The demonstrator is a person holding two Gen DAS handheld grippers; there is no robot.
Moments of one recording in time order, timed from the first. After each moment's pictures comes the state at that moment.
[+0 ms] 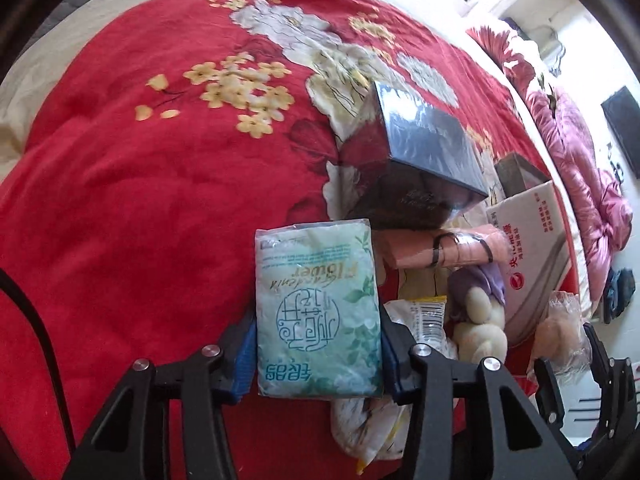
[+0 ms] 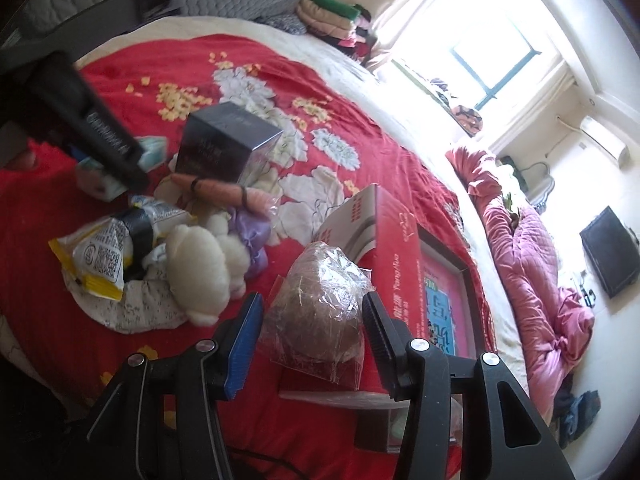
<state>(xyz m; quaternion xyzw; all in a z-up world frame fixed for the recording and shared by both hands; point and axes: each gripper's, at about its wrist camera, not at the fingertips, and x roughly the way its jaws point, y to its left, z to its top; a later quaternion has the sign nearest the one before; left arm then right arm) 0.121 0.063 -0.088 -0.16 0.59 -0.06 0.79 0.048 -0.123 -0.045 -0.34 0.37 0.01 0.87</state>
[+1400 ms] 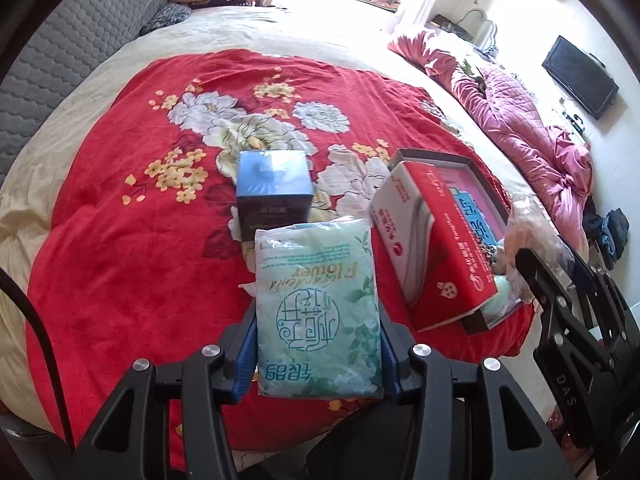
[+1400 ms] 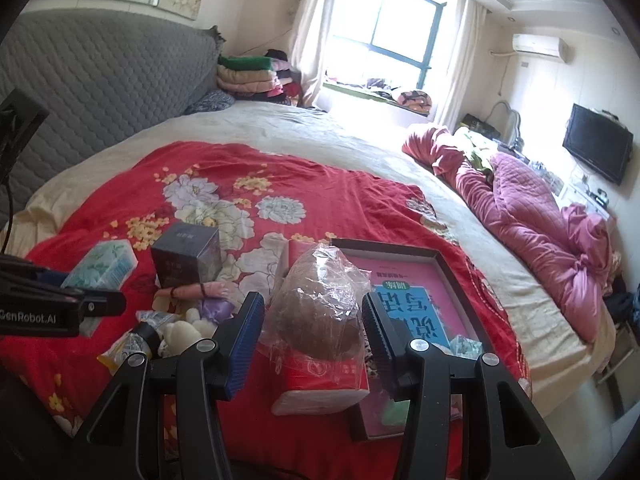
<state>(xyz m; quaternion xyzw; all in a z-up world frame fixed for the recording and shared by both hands) 0.053 -0.008 0.021 -0.07 0.51 -0.12 0.85 0.012 -0.184 0.052 -0.13 0.31 -0.02 0.94</state>
